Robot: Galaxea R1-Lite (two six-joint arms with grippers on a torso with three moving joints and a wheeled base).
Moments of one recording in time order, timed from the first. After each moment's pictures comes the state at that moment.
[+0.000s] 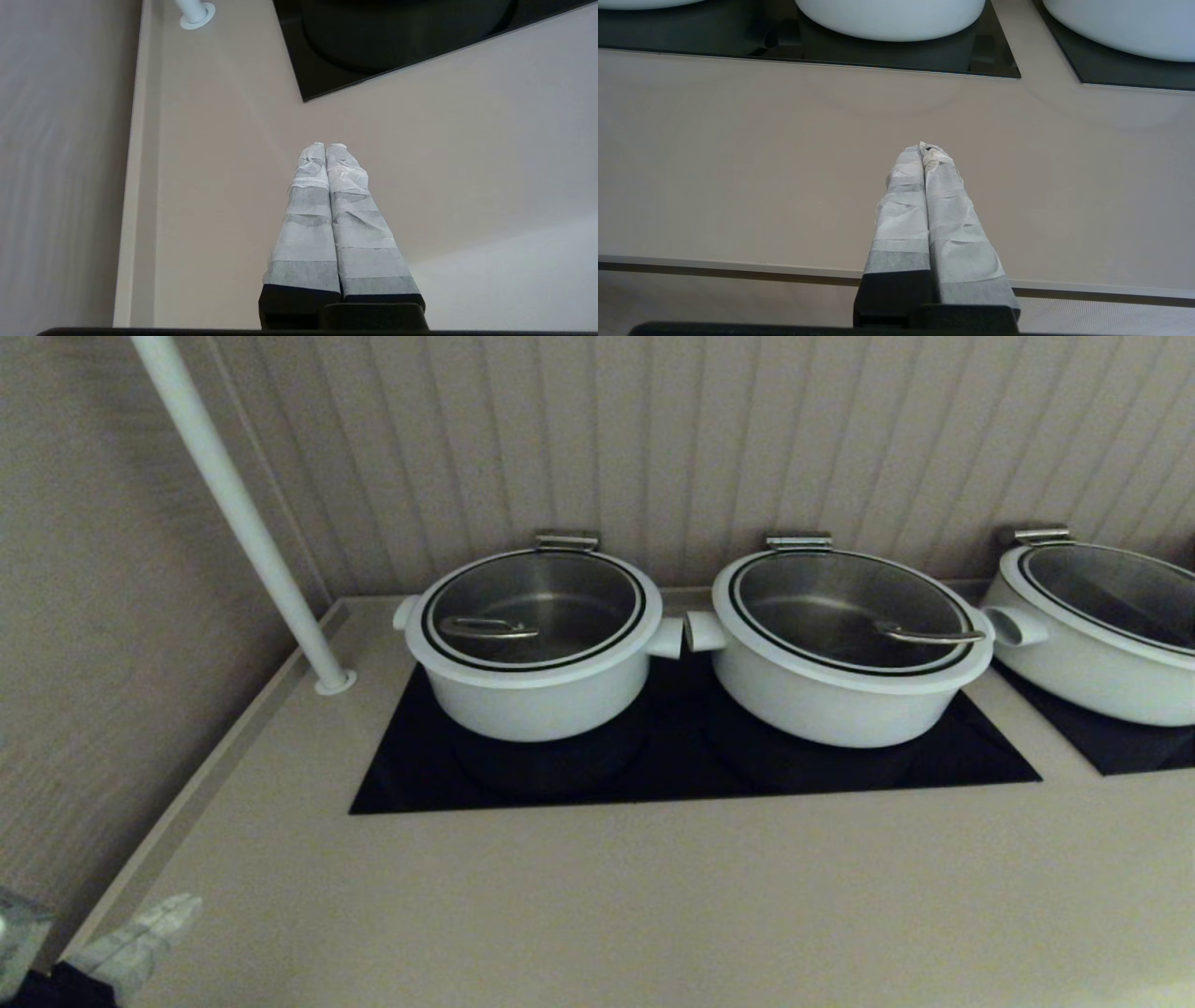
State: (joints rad) left arm -0.09 0.80 0.00 -0.59 -0.01 0.25; right arm 0.00 0.00 0.00 0.00 0.04 -0.08
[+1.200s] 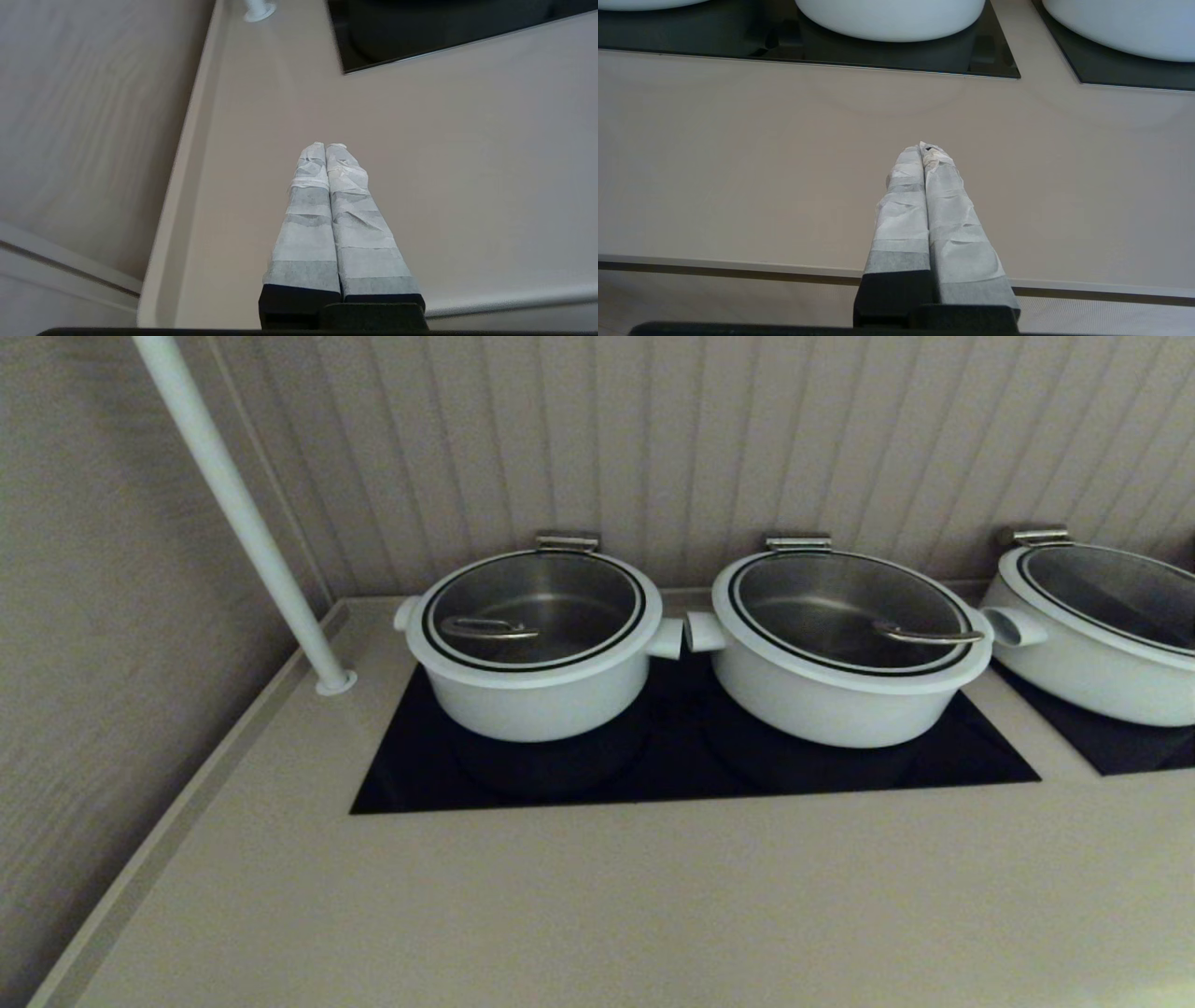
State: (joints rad) left arm 0.01 0.14 0.00 -0.07 0.01 0.24; right arm 0.00 0.00 0.00 0.00 0.04 -0.08
